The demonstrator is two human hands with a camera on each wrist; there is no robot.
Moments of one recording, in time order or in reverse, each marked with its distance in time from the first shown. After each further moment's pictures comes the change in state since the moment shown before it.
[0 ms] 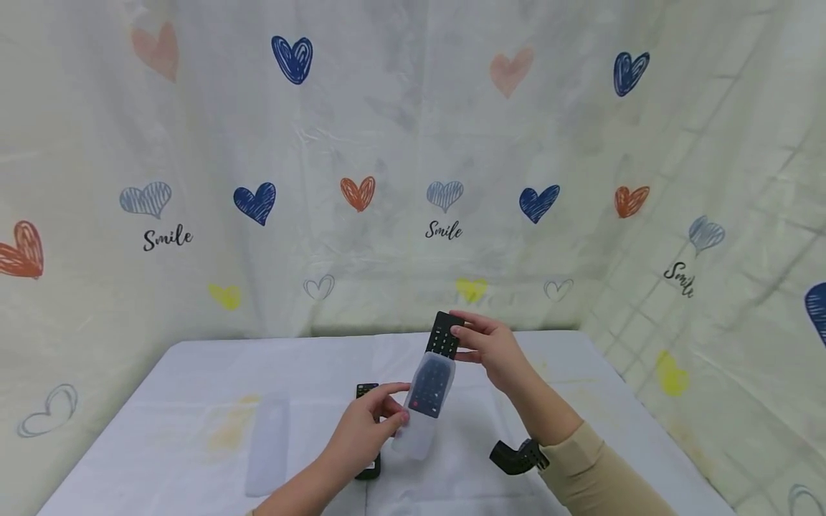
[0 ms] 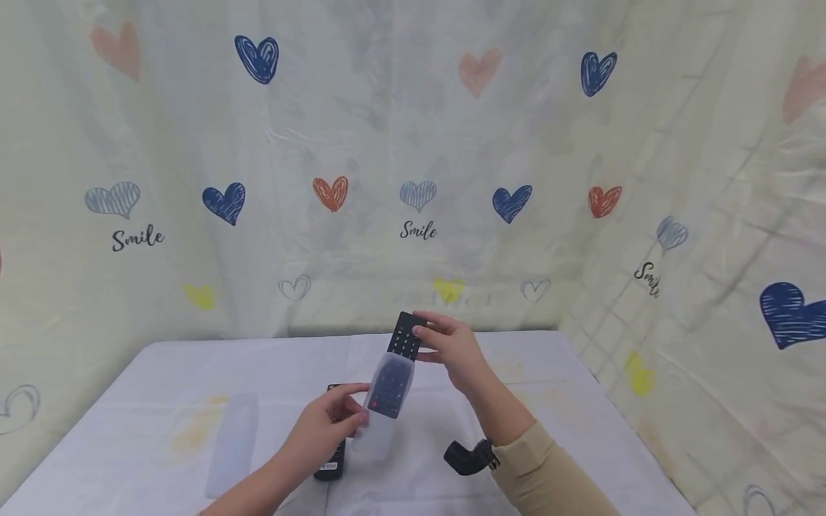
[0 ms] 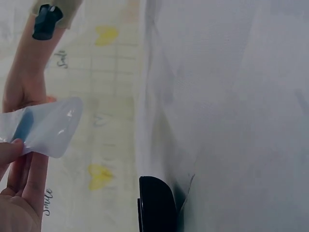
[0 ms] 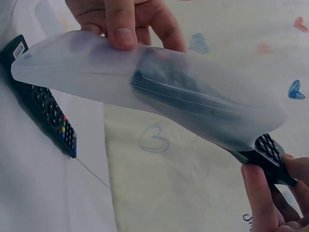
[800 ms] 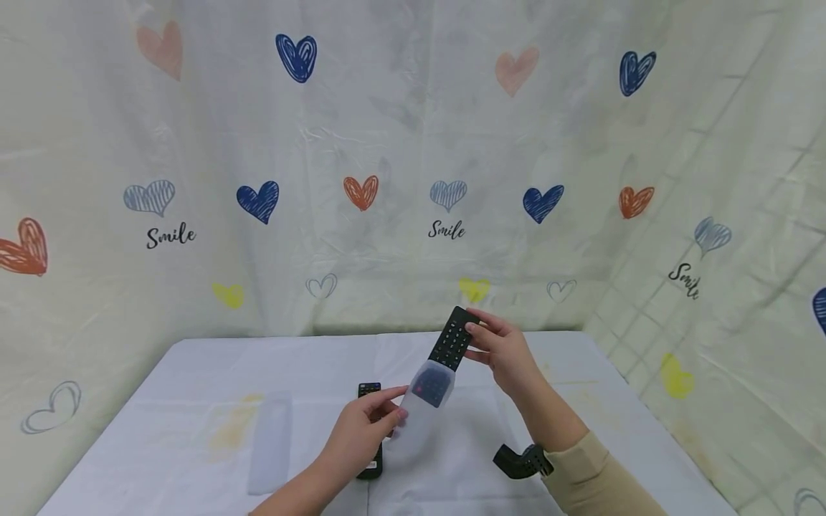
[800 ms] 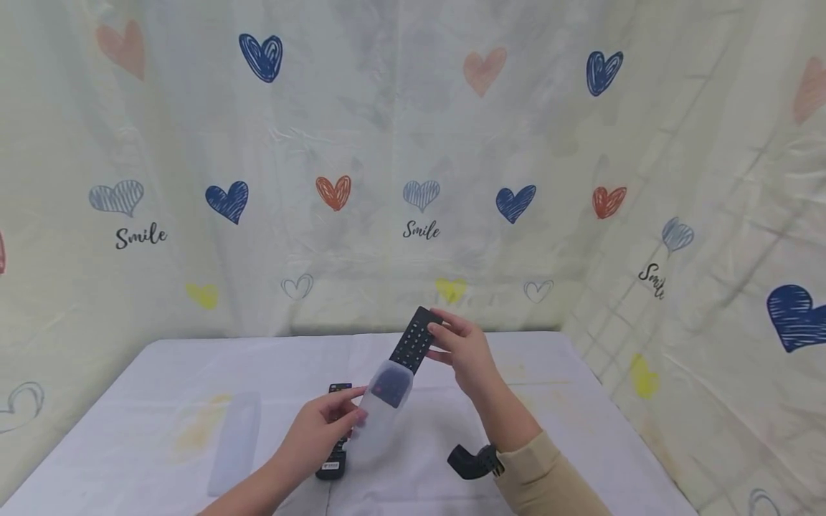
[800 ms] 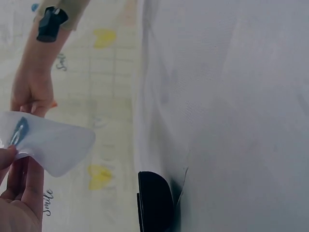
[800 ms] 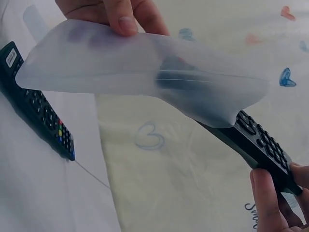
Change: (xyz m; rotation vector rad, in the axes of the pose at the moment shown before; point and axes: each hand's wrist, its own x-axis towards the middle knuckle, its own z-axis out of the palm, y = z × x) left_hand -0.005 -0.001 -0.007 -0.047 0.007 -0.007; right_hand 0.000 0.006 -0.009 0.133 0.092 0.016
